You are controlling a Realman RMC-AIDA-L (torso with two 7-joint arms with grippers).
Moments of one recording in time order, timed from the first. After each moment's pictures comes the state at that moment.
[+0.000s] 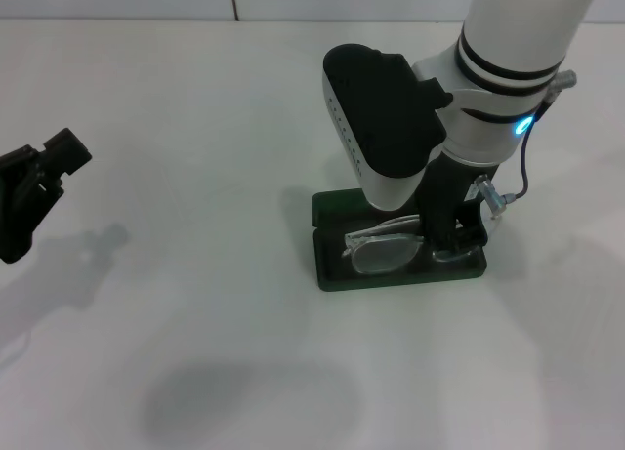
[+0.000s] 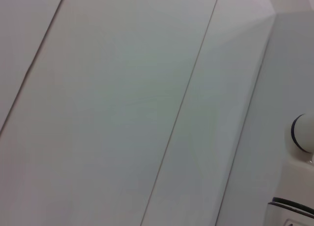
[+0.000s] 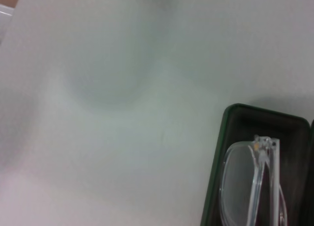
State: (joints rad) left arm -0.18 -2.08 0.65 0.62 1.45 1.87 -1.30; right arm 1.12 2.03 -1.79 -1.02 -2.43 -1.60 2.02
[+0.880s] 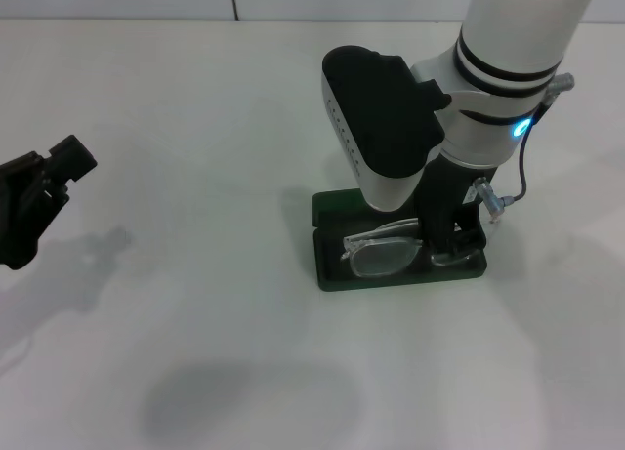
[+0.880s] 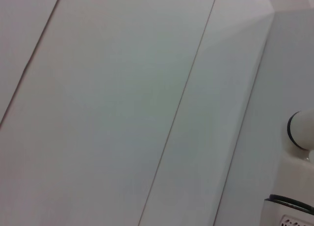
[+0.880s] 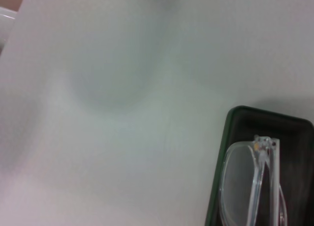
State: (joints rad) left arm -0.18 -2.08 0.65 0.60 1.46 1.87 -1.28; right arm 1.13 2.03 -1.80 -1.00 -2.41 -1.59 2.02
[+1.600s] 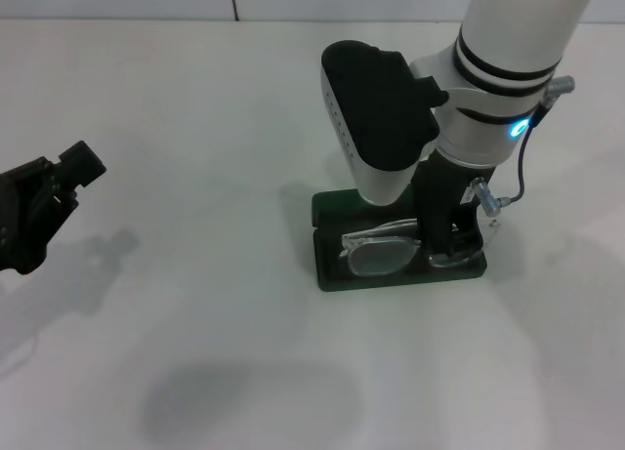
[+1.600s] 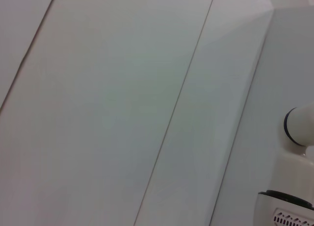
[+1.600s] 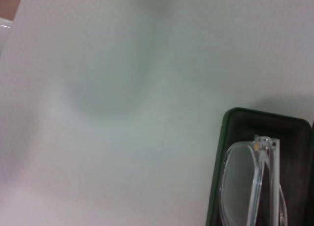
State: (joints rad) left arm -0.18 -2.08 0.65 0.59 1.47 1.87 -1.27; right arm 1.14 2.03 -1.79 -0.98 -2.41 -1.59 2.04
